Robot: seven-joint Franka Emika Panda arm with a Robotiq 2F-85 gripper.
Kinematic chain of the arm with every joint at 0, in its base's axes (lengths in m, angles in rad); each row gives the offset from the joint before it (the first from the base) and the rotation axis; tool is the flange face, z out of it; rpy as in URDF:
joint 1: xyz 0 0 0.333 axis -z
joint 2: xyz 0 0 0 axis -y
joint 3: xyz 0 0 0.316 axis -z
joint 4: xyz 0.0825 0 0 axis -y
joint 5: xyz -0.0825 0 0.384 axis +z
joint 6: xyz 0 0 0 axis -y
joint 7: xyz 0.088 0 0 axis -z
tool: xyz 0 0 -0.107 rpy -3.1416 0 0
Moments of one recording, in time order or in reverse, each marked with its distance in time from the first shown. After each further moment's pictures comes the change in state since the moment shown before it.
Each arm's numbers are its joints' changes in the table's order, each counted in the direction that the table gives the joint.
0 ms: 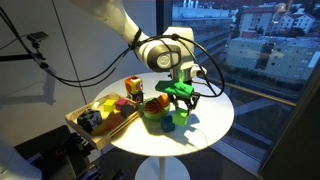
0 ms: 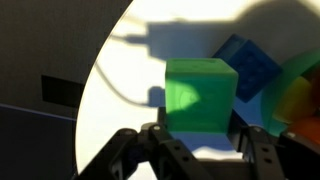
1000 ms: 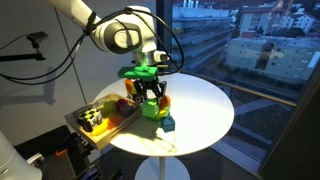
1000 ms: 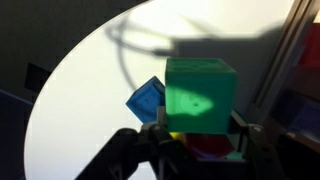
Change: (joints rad) arm -0.133 0.382 0.007 -0.365 -0.129 -0.060 0.008
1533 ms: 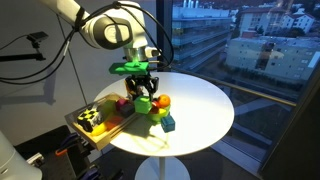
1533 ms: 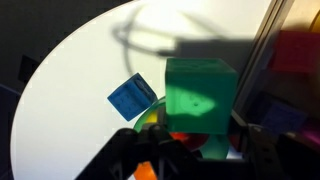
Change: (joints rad) arm -0.048 0.085 0.000 -0.061 0.000 -0.022 0.000
